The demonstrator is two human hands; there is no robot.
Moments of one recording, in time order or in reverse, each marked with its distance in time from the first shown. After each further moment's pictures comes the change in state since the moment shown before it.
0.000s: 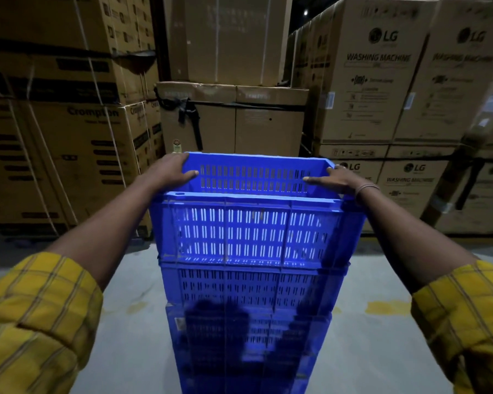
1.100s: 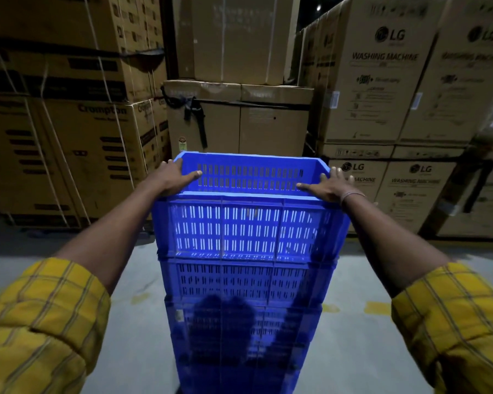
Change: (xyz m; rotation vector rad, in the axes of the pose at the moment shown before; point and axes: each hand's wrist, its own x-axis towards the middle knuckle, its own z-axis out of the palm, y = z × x) left_hand -0.037 0.025 -0.003 -0.090 -0.127 -0.203; right_hand -0.021 0.013 0.006 -0.182 -0.059 0.006
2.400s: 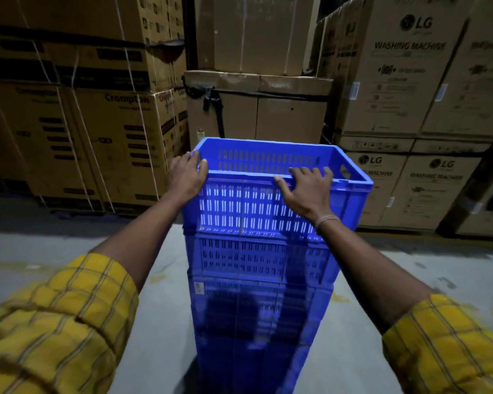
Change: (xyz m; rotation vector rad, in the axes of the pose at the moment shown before) left_hand -0.071 -0.013 0.033 -0.042 0.452 0.082; right_hand -0.088 -0.087 0.070 0.068 0.743 -0.373
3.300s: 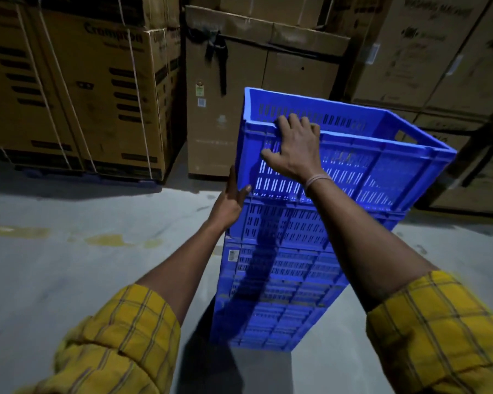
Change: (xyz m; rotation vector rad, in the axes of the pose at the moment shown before) left_hand -0.113 -0.117 0.101 -0.648 -0.393 -0.090; right_hand 0.014 -0.208 0.047 -0.072 -0.056 -0.125
